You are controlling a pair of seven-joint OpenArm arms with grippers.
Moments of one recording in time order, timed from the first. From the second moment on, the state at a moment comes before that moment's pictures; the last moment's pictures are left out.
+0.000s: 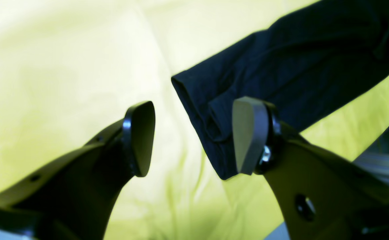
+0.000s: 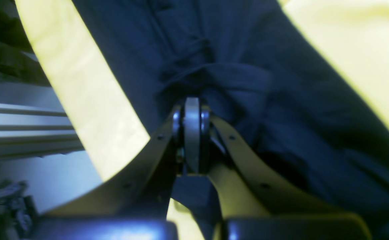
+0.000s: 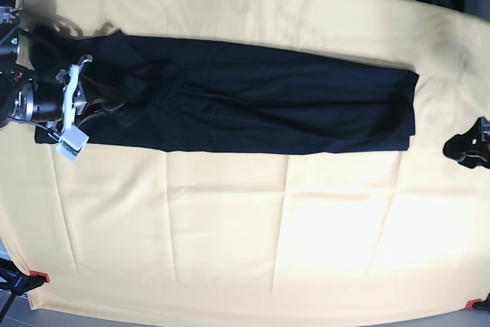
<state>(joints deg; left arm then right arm) -14.5 -60.3 -2.2 69.5 -87.8 -43.1 72.4 -2.0 37.9 8.3 102.4 78.2 40.7 -83.5</state>
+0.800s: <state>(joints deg) 1.7 -39.8 -25.9 69.1 -74.3 -36.0 64.8 -6.7 33.0 8.4 102.4 56.1 40.7 -73.5</state>
